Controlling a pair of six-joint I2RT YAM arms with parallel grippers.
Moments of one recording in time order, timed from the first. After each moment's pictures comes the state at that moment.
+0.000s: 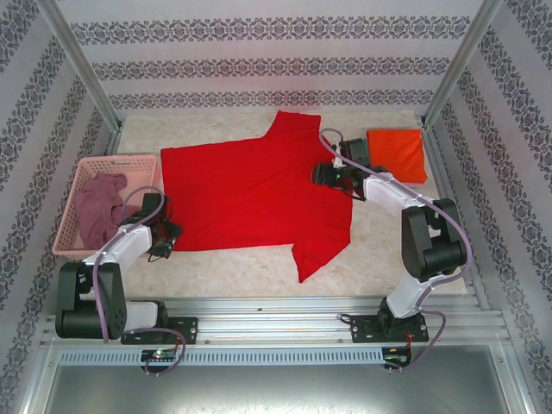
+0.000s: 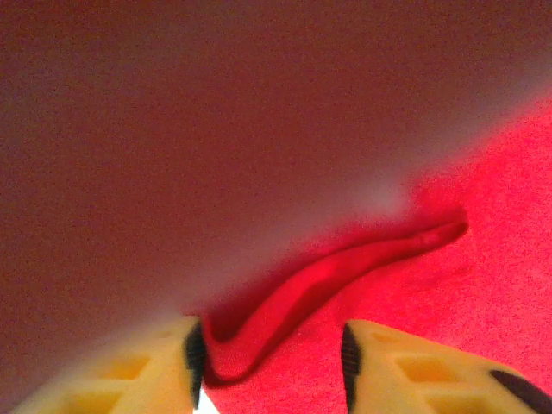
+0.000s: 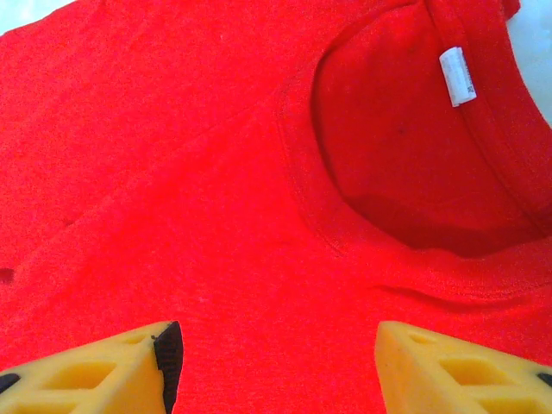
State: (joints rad) left arm 0.05 1.30 0.61 -0.55 -0.03 -1.16; right arm 0.24 1.72 1.13 -0.26 -0.19 0.39
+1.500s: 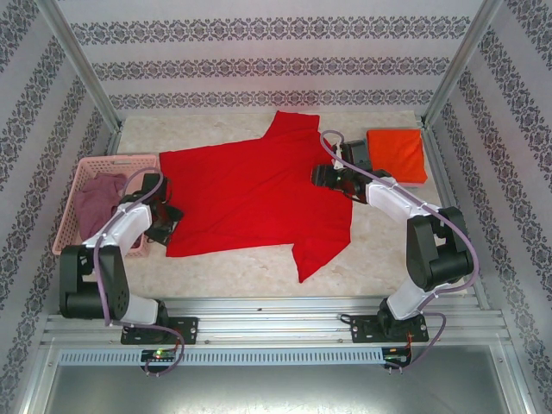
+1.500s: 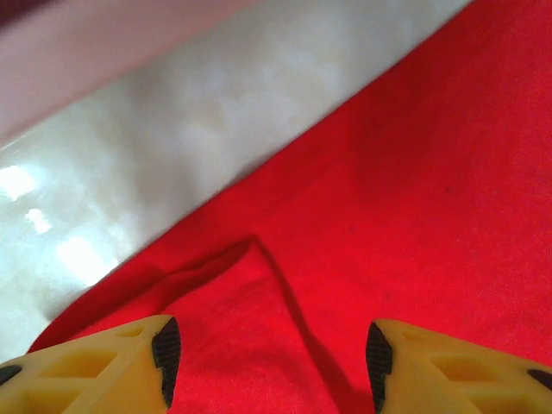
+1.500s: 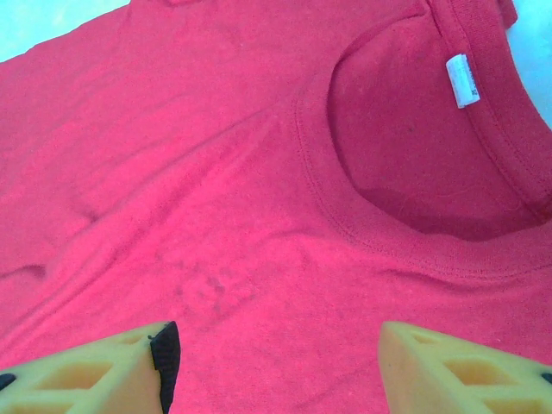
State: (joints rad) left arm 0.05 1.44 0.84 -0.70 0.01 -1.15; right arm 0.26 1.65 1.08 -0.25 -0.19 0.39
